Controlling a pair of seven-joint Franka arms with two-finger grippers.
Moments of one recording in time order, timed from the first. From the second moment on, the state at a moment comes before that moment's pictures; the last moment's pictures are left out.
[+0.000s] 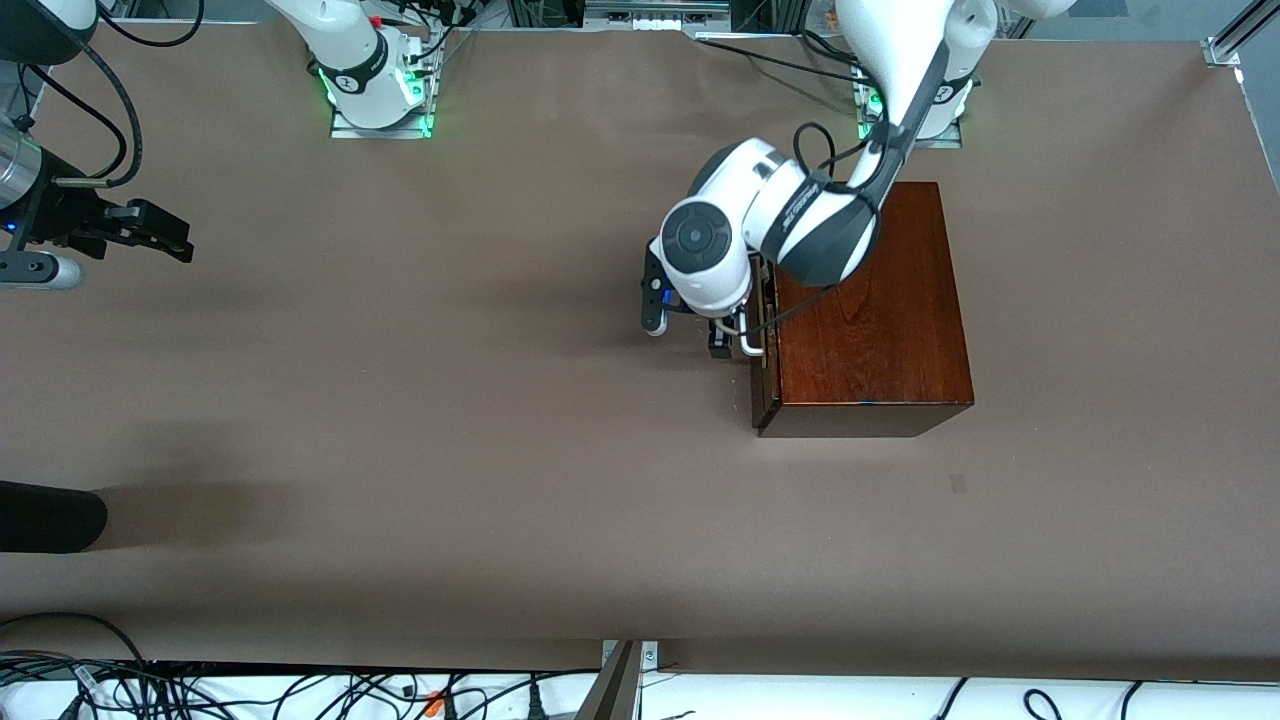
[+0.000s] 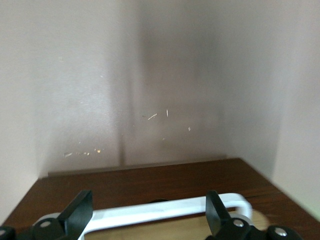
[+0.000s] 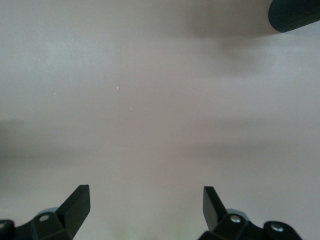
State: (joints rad) left arm -0.71 0.57 0.05 -1.44 -0.03 1.76 0.85; right arm 0.06 0.03 -0.05 -1.63 -0.04 1.59 0.03
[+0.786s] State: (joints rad) left arm -0.66 0.30 0.14 -1.37 -0.04 1.37 0.16; right arm 0.06 0.03 -0.05 -1.63 -0.04 1.59 0.03
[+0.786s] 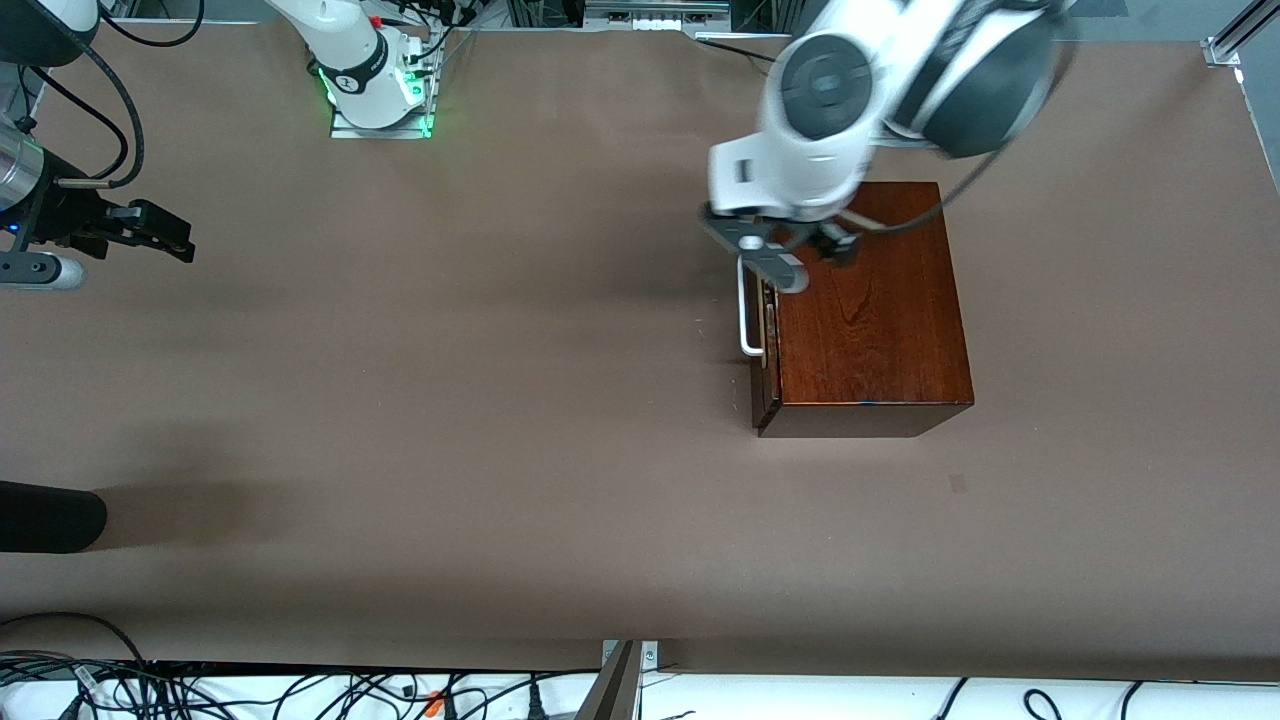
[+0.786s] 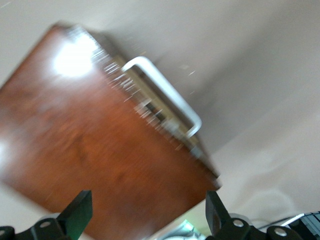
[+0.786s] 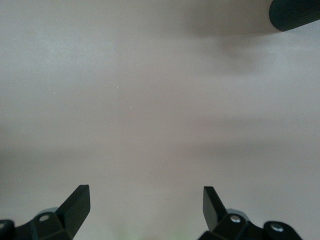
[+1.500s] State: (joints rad) left arm -0.14 0.23 0.08 -1.26 -0.03 1.38 0.16; right arm 0.06 0.03 -0.05 -1.63 -0.04 1.58 0.02
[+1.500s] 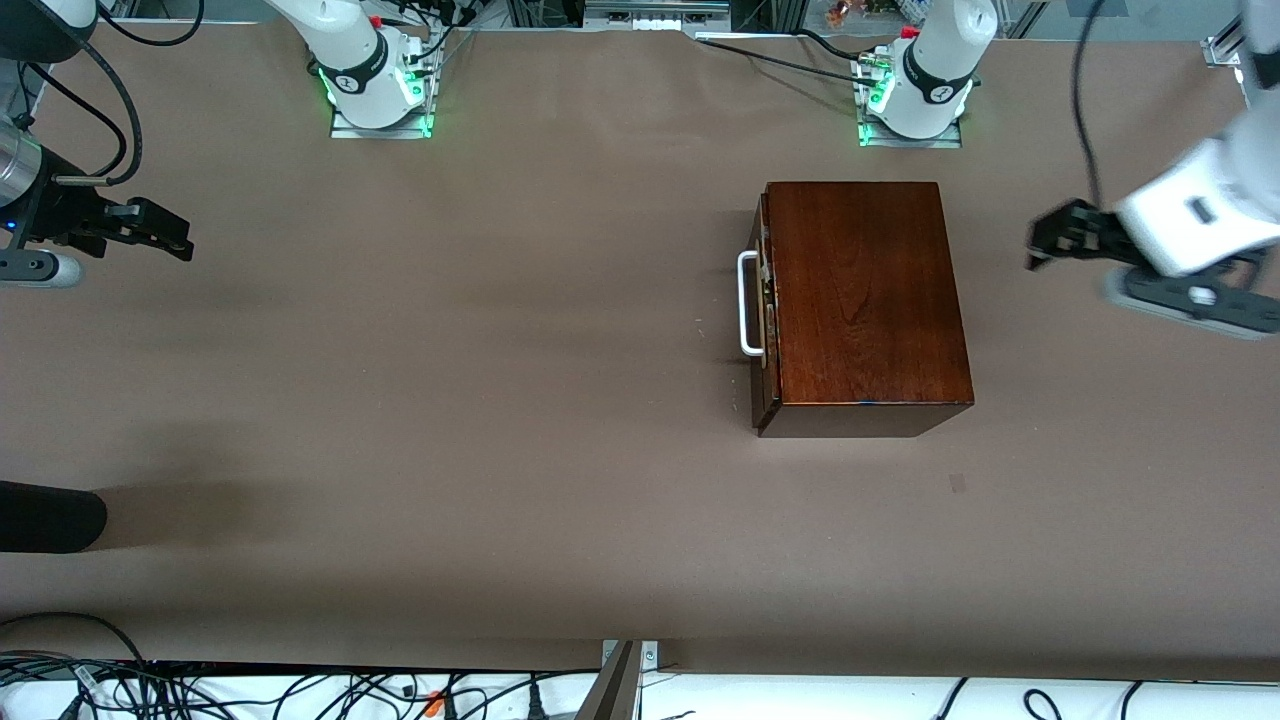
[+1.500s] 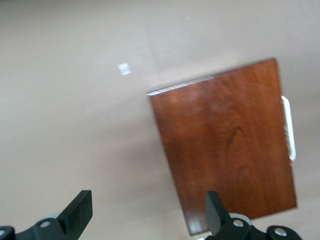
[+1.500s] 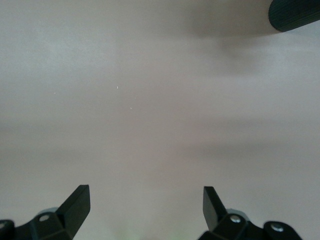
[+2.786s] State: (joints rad) left arm -0.02 -0.03 -0.01 -1.64 0.01 1.58 -0.03; right arm 0.06 0.03 -0.05 -1.63 -0.04 1.58 0.02
